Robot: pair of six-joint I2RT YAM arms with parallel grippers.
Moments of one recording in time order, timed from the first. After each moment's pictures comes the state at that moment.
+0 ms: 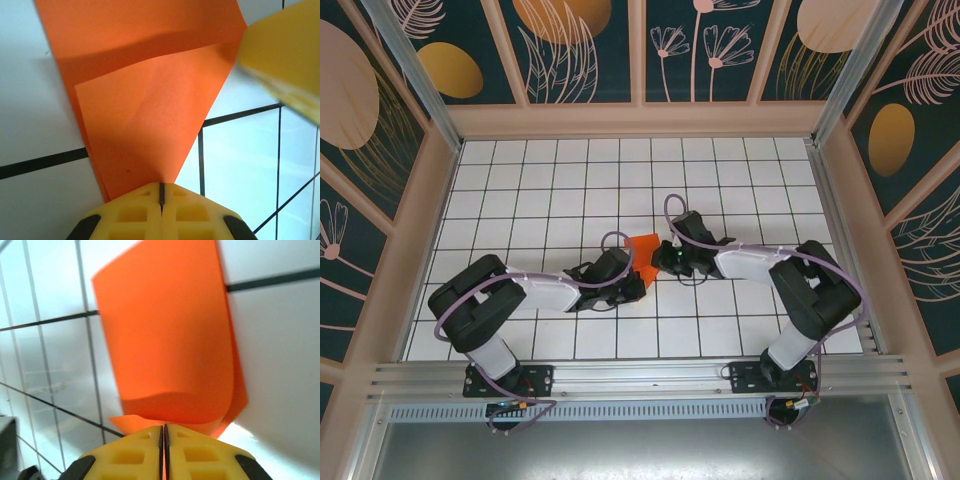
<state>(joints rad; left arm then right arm) -0.88 1.67 0.64 0.17 0.17 -0.96 0.65 1.63 0.78 -0.05 -0.32 0.86</state>
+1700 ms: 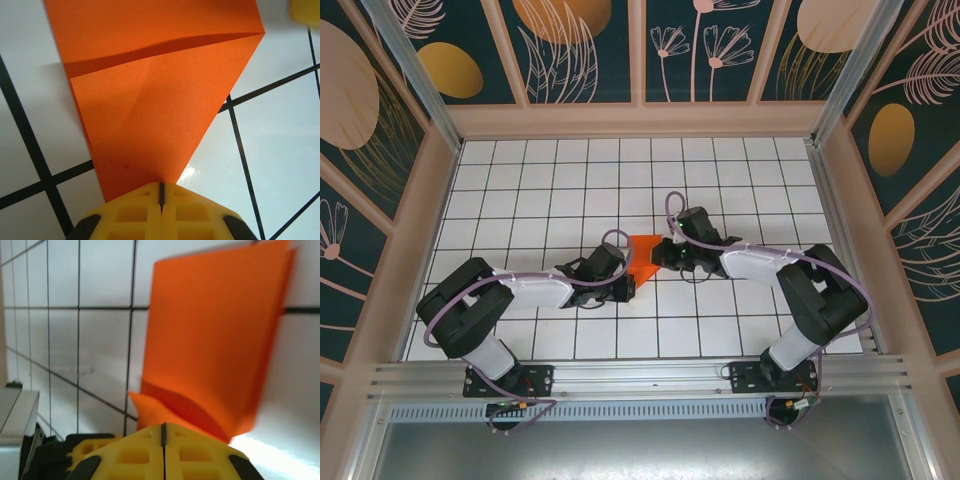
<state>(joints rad) -0.82 1.61 0.64 0.03 0.17 -0.68 0.64 1.61 0.77 0.00 -0.41 0.75</state>
